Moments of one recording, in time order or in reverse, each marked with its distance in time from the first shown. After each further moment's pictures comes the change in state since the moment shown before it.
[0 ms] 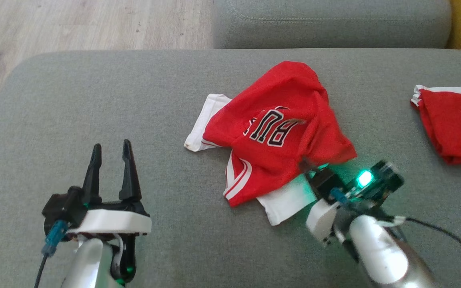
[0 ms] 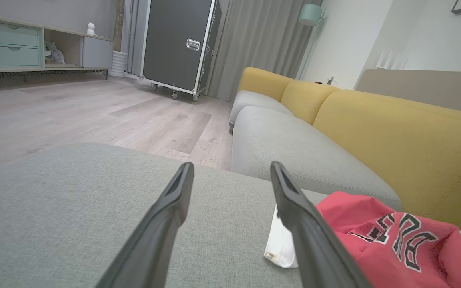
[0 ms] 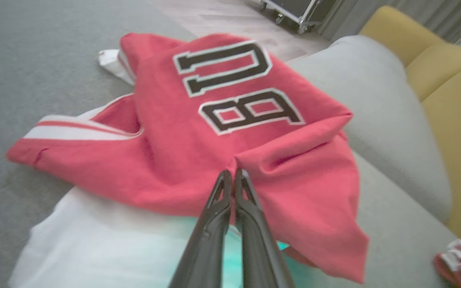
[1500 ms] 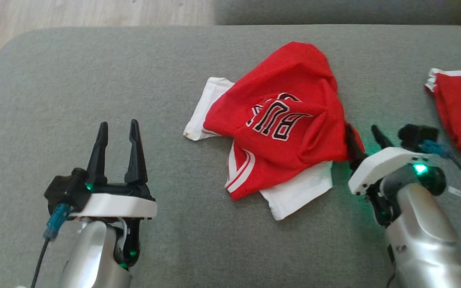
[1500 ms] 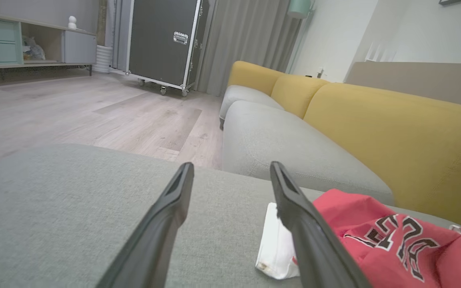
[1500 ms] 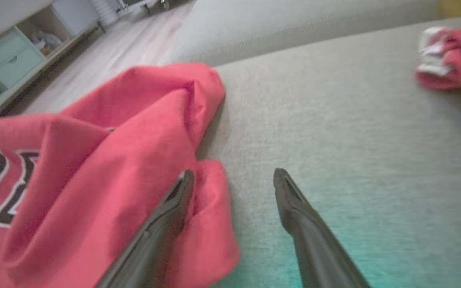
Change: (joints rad) left arm -0.064 0.000 -0.026 -0.017 0.003 -0.026 0.000; right arm -0.132 0.012 -0.290 0.154 0.622 0.000 0.082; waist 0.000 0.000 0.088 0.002
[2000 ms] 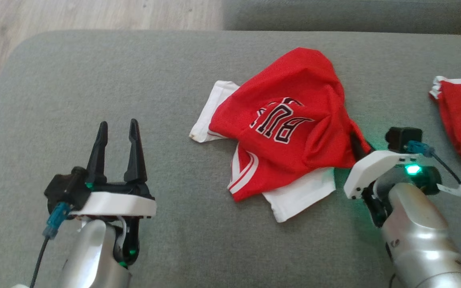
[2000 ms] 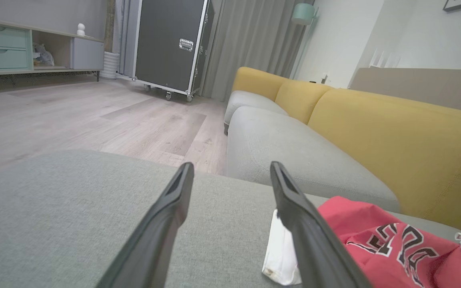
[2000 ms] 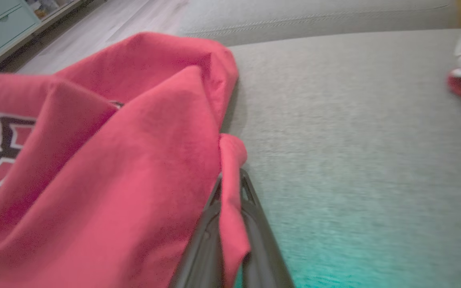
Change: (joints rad) left arm -0.011 -0.001 -0.002 0.020 0.000 0.000 0.000; right arm -0.122 -0.006 0.053 0.287 -0.083 0.000 -0.080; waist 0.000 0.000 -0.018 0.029
